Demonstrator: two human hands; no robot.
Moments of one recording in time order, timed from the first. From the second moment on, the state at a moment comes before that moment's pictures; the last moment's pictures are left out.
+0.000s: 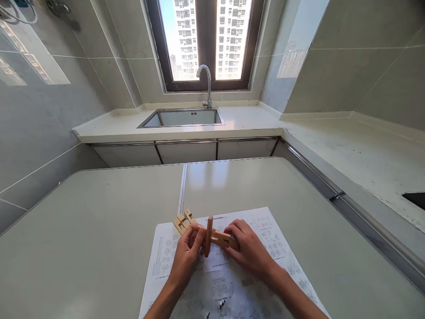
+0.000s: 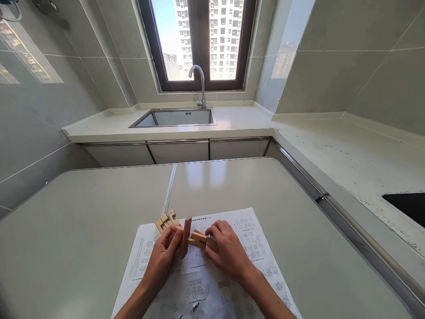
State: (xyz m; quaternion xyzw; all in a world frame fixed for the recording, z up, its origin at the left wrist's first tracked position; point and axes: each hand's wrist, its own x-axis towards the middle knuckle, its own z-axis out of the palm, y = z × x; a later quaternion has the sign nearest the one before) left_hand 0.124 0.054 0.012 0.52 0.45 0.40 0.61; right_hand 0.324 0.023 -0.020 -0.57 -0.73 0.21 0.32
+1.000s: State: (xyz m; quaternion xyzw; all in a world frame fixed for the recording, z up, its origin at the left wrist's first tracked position) left_hand 0.122 0.053 0.003 0.43 0.42 0.38 0.70; right_hand 0.328 0.027 -0.011 -0.55 -0.52 0.42 0.50
